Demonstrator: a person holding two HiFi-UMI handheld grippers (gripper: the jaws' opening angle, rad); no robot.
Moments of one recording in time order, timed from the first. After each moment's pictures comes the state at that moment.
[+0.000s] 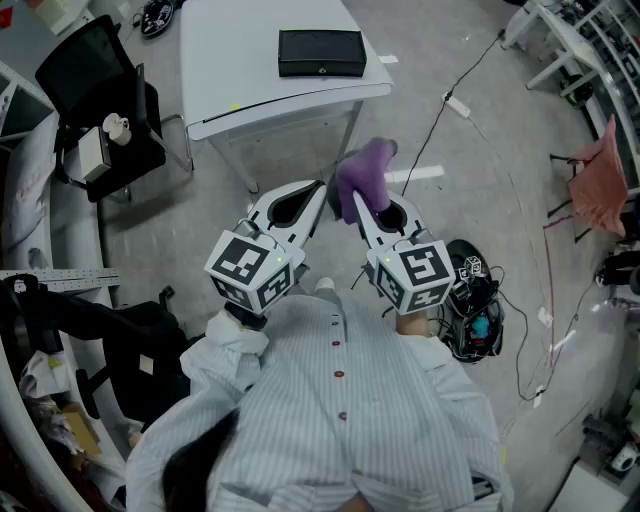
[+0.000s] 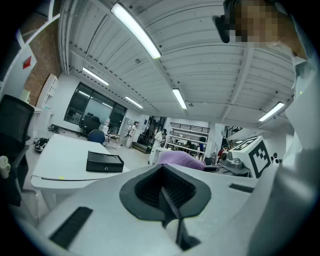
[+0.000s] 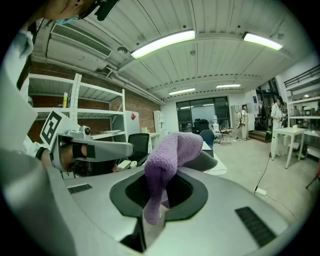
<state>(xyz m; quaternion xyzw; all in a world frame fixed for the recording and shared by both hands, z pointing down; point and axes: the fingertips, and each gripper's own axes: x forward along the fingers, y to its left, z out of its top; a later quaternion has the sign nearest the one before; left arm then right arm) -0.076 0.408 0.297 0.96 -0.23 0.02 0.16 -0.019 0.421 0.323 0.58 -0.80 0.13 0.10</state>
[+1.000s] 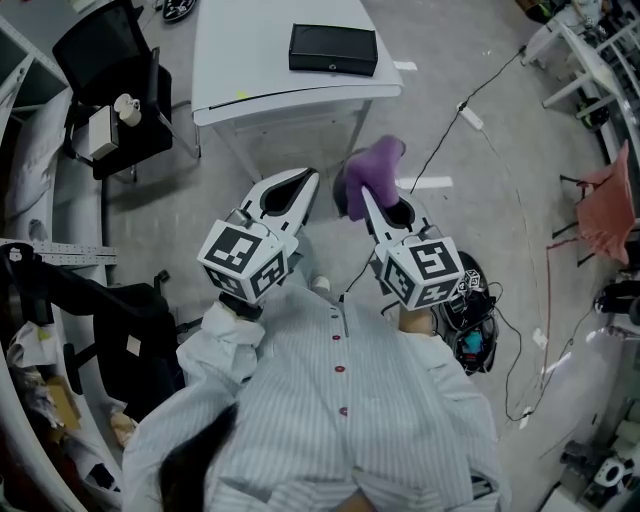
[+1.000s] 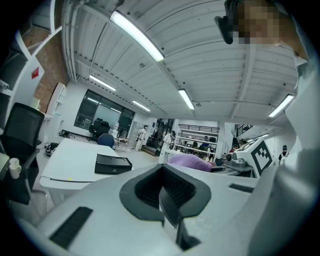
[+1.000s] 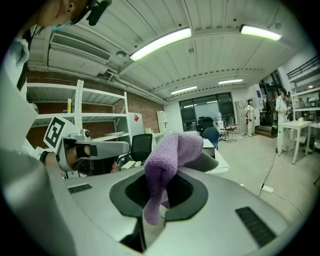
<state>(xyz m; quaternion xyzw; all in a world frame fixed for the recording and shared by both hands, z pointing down) -0.072 0.399 0.303 0.95 -0.28 0.01 0.14 0.007 0.423 0.331 0.56 -0.81 0.14 0.08</state>
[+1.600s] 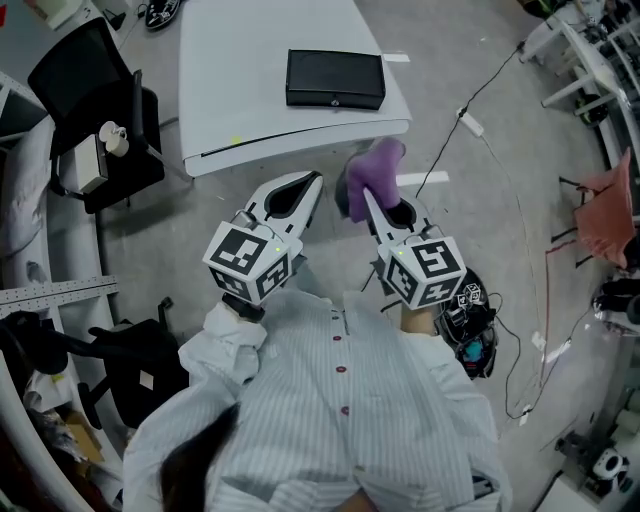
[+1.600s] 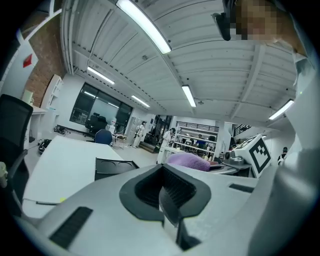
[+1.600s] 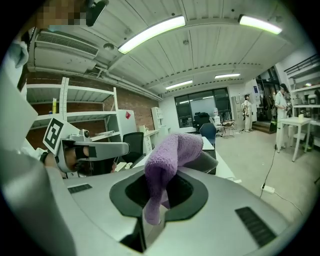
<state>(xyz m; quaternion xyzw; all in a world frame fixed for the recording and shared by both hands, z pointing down) -0.047 0.238 0.319 0.95 -0.26 0.03 0.16 0.029 0.263 0.345 0.57 -0.80 0.17 0.10</state>
